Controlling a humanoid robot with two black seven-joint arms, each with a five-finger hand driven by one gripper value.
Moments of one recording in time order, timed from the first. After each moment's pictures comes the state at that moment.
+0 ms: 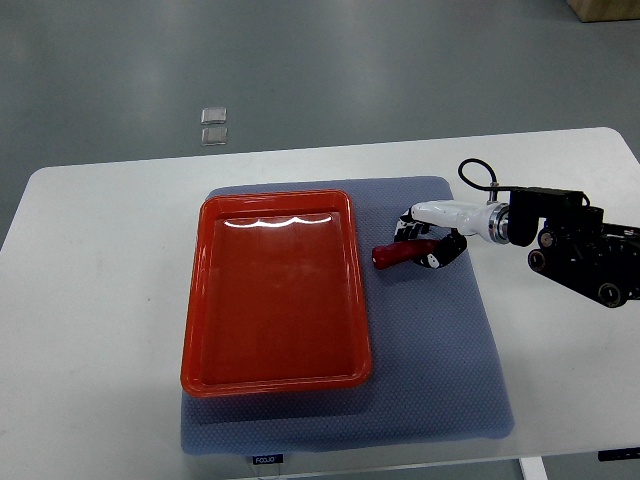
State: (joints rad) left arm 0.00 0.00 0.07 -0.17 0.12 0.02 -0.01; right arm 0.90 -0.40 0.23 0.88 -1.44 0.16 0.19
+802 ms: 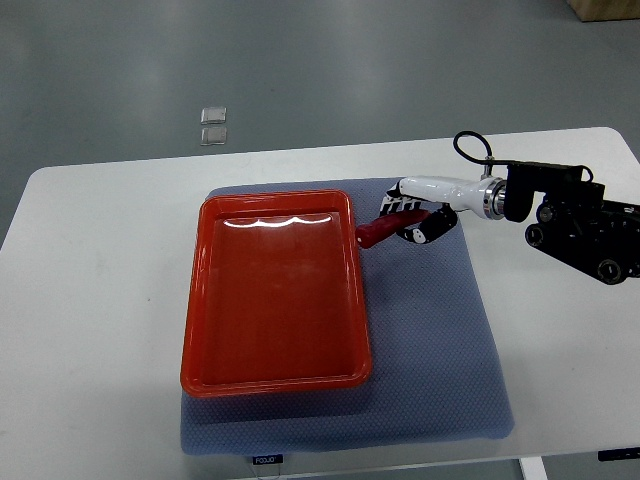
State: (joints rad) left arm 0.00 0.00 0.07 -0.17 0.12 0.02 -0.01; right arm 0.98 -0.40 0.25 0.90 -1.41 0.17 0.28
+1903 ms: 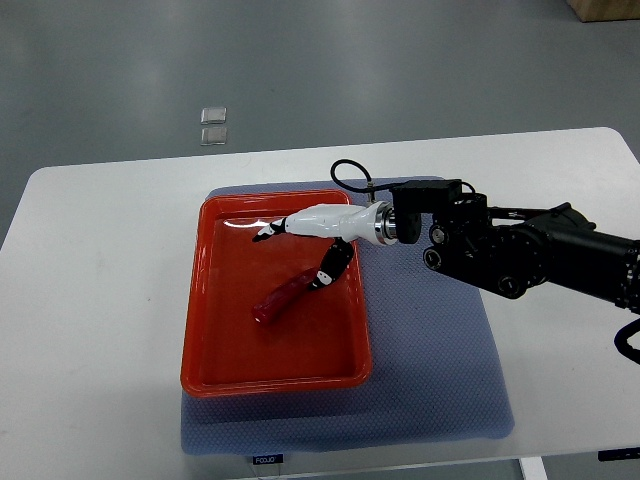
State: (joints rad) left arm 0.00 0.00 0.07 -0.17 0.12 0.02 -0.01; right arm 1.07 -0.14 0.13 0.86 -1.39 0.16 0.31
